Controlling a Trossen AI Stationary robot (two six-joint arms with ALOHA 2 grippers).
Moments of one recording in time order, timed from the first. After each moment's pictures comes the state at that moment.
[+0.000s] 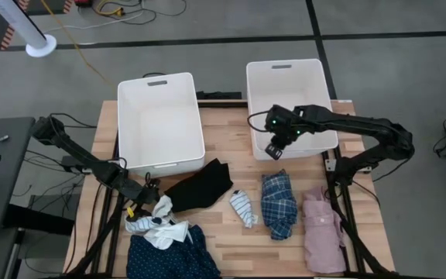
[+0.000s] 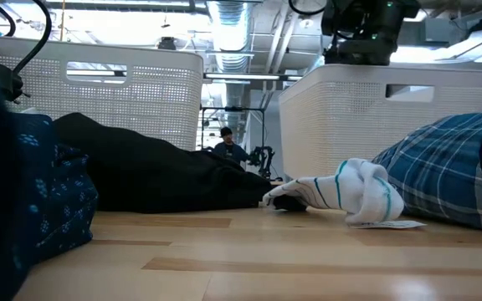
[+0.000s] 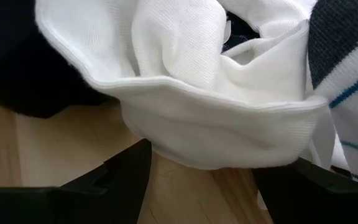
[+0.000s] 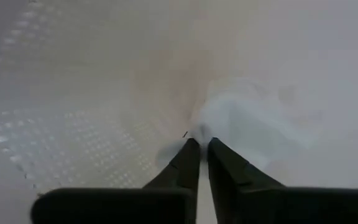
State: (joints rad) left arm -0.55 0.70 0.05 -0.01 -0.01 -0.24; right arm -0.35 1.36 1.13 -0.98 -0.03 0.28
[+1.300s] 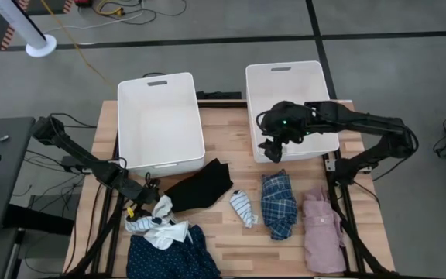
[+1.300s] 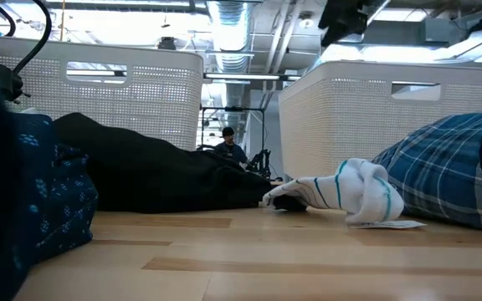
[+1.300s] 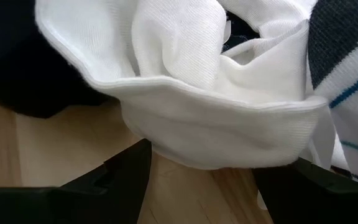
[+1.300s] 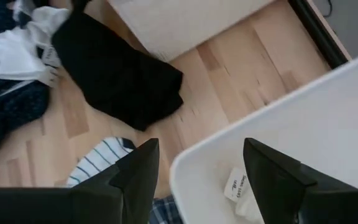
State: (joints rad) left arm -0.55 0.70 0.05 -0.01 -0.01 -0.24; right arm -0.11 1.36 1.51 -1.04 0.05 0.23
